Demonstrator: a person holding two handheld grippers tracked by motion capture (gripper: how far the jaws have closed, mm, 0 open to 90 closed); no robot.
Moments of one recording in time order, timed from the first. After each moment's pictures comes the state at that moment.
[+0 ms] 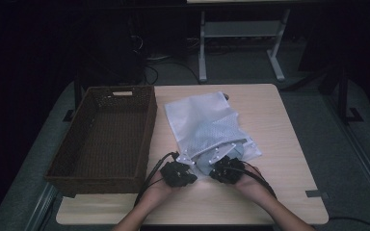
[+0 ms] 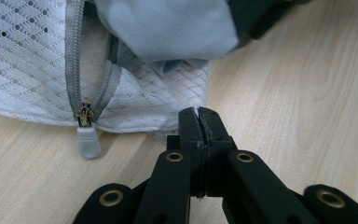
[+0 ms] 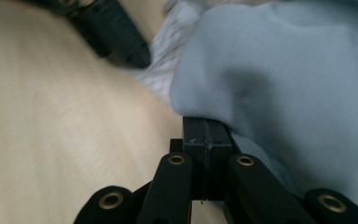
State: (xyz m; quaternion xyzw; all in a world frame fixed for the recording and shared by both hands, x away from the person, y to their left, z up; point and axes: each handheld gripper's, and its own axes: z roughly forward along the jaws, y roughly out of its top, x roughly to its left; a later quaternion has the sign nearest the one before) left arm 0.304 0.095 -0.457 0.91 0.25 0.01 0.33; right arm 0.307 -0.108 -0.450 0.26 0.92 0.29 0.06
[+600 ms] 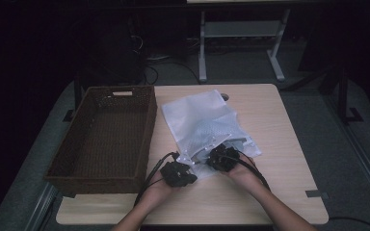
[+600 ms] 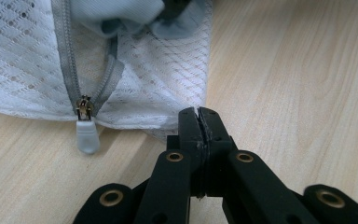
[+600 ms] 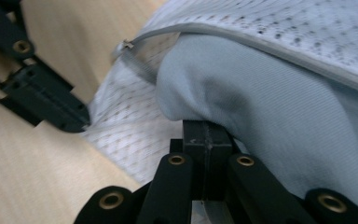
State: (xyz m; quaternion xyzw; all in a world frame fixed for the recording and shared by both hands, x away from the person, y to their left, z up) left arm 0.303 0.095 -0.457 0.91 0.24 0.01 0.32; right arm 0.338 -0.099 -0.445 0.28 0.91 0.29 0.10
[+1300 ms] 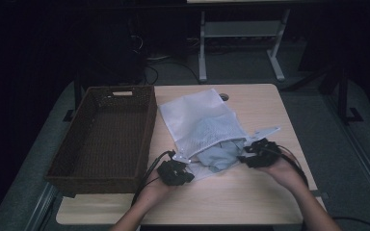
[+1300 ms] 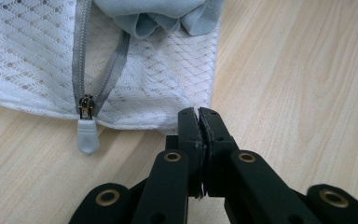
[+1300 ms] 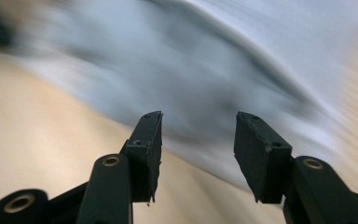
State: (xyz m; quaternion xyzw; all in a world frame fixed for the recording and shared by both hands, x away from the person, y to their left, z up) left arm 0.306 0.104 -0.453 0.91 0.26 0.01 0.32; right arm 0.337 -0.215 -0.425 0.35 0.87 0.31 0.13
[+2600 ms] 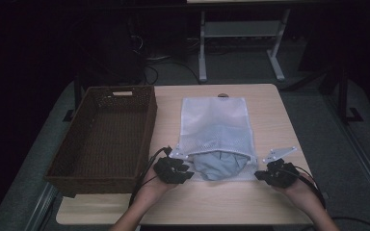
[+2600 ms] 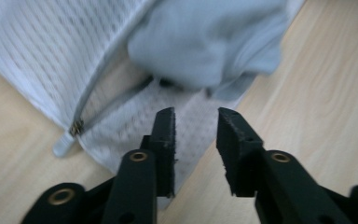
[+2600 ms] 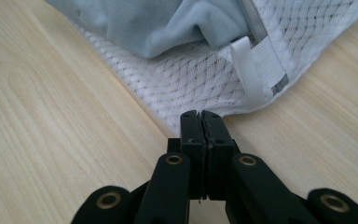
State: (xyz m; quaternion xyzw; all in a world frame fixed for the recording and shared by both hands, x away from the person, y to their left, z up) left arm 0.299 0.107 -0.422 0.89 0.28 0.06 0.35; right arm 0.283 -0.245 -0.445 0.36 0.88 0.28 0.09
